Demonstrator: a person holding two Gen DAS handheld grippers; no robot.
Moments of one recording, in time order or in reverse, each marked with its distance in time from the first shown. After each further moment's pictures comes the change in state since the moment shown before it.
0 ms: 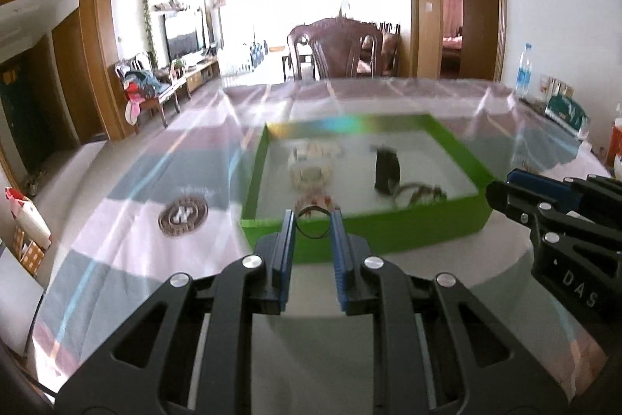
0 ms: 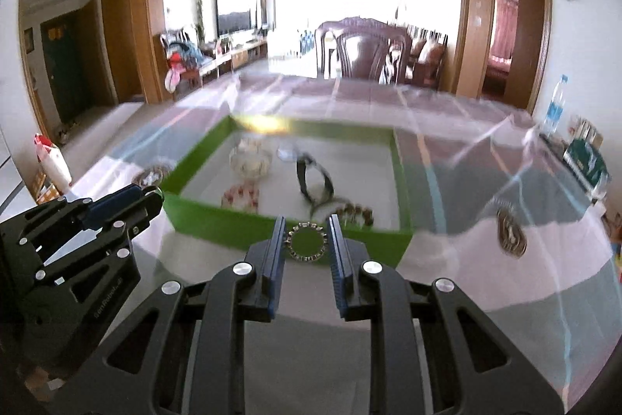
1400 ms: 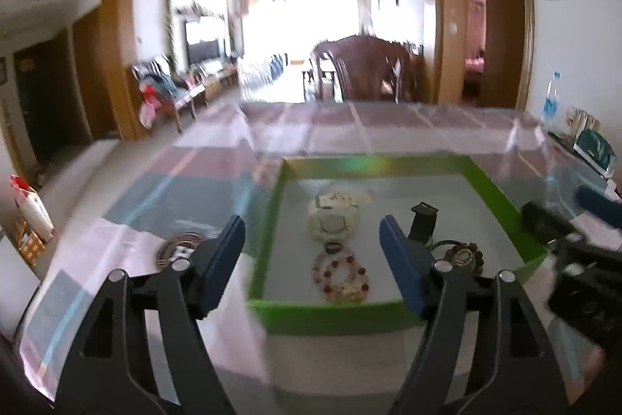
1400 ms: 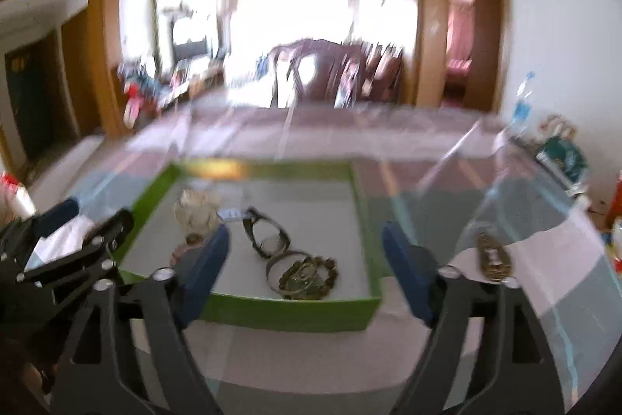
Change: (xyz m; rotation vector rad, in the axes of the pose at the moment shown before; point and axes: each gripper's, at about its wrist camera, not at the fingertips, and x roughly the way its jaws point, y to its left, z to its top) left arm 0.042 0.012 0.020 -0.068 -0.071 0.079; right arm 0.023 -0.023 0.022 0.109 -0.135 -0.163
